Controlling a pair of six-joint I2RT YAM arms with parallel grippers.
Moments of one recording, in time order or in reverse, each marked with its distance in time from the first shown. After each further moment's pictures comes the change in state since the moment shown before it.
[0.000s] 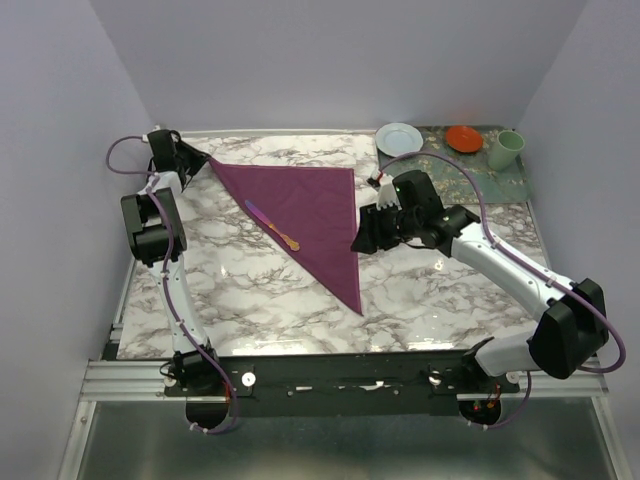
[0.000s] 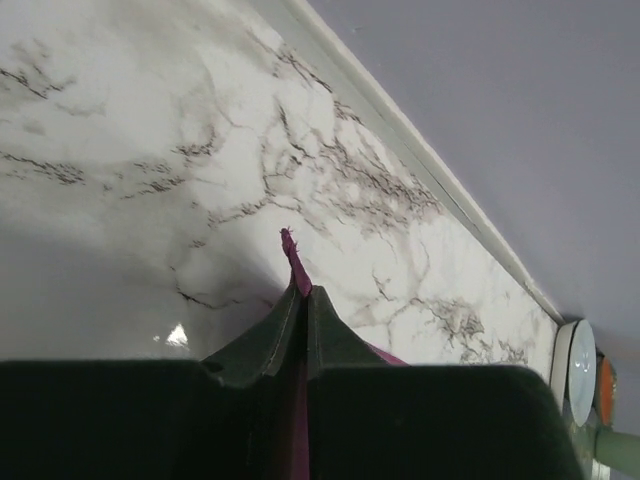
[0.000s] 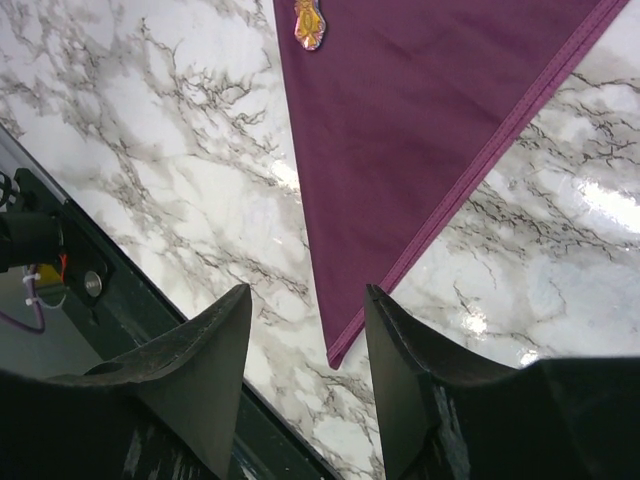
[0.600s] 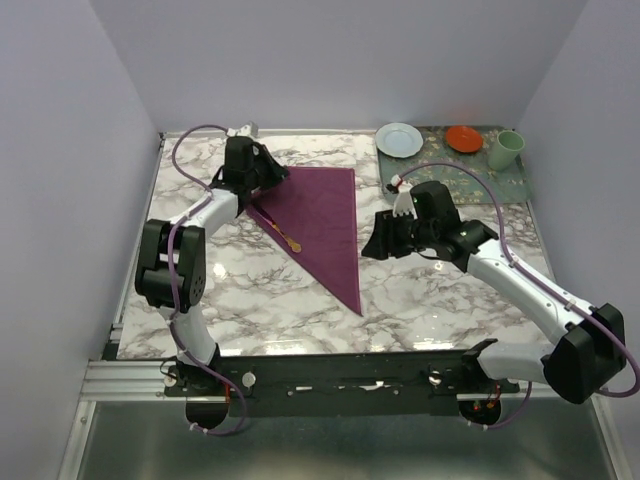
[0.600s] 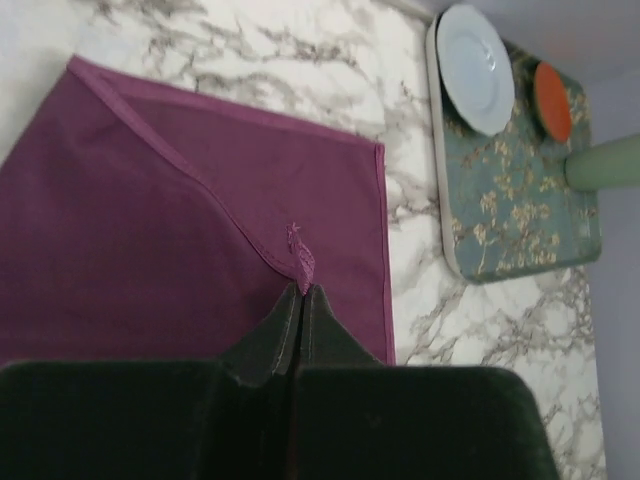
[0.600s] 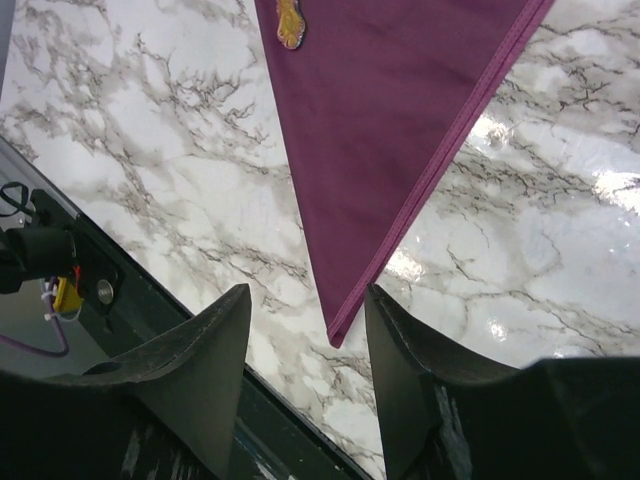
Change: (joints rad) left arm -0.443 -0.577 -0.518 -0.023 -0.089 0.136; right arm -0.042 -0.137 -0.122 0.019 0.021 0.077
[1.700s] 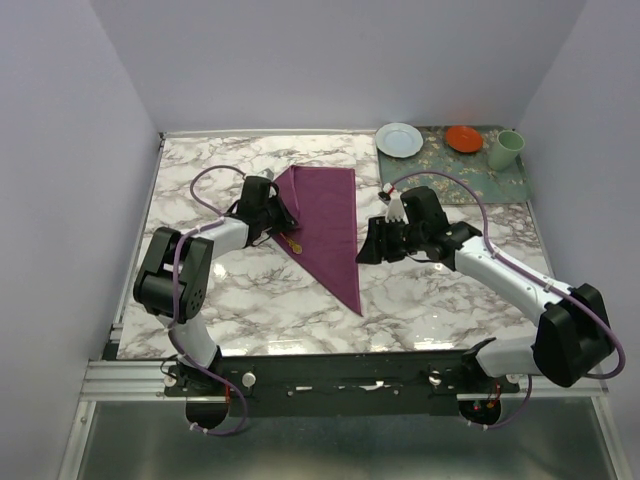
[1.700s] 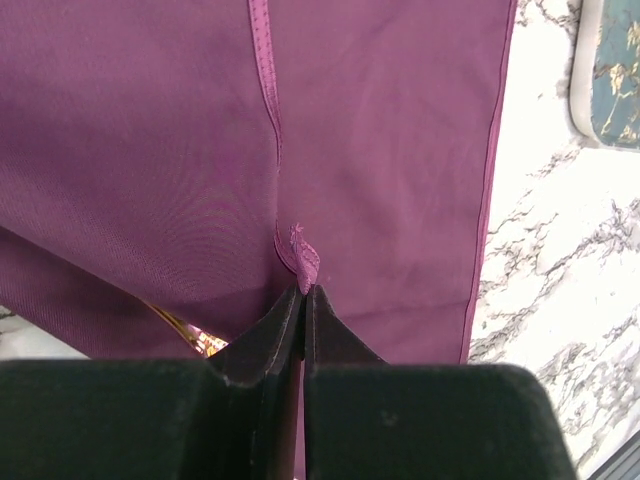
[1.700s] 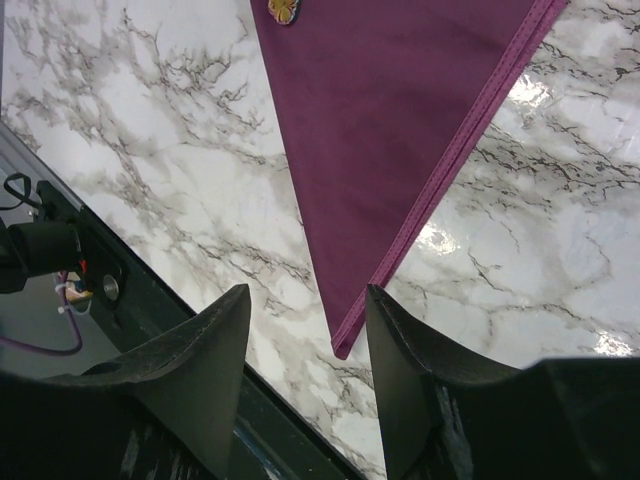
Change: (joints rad) left arm -0.128 -0.080 -0.322 -0.029 -0.037 -0.024; right arm -0.006 0.088 -0.073 0.101 -0.063 0.046
